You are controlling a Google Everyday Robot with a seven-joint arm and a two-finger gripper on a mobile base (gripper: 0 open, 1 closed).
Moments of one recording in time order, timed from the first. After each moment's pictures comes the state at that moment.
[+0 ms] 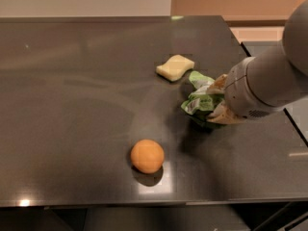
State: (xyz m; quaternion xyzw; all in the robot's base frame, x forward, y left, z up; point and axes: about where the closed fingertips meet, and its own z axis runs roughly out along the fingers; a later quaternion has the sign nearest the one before) arm 0.450 -0.133 0.903 -0.67 0.69 -0.07 0.26
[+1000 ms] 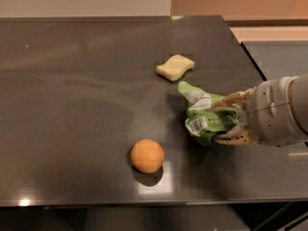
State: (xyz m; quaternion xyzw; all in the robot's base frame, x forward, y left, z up) arm 0.397 -0.134 0.916 -0.72 0.61 -0.03 0.34
